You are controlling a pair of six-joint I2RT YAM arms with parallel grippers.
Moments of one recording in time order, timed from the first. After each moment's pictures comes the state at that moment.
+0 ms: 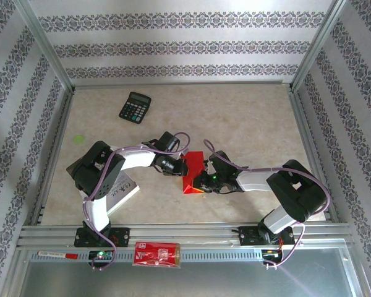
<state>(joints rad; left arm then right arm) -0.61 1.88 1.03 -0.28 0.55 -0.48 0.64 1.56 0.50 0.11 -0.55 0.95</state>
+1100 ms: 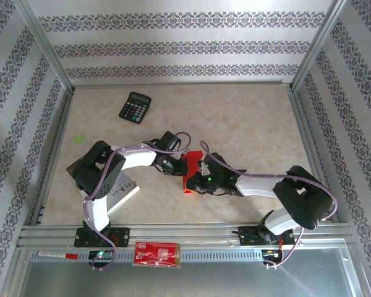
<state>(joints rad) -0.61 1.89 1.05 -0.31 0.52 -0.48 0.76 1.49 0.51 0.17 -0.53 1.05</state>
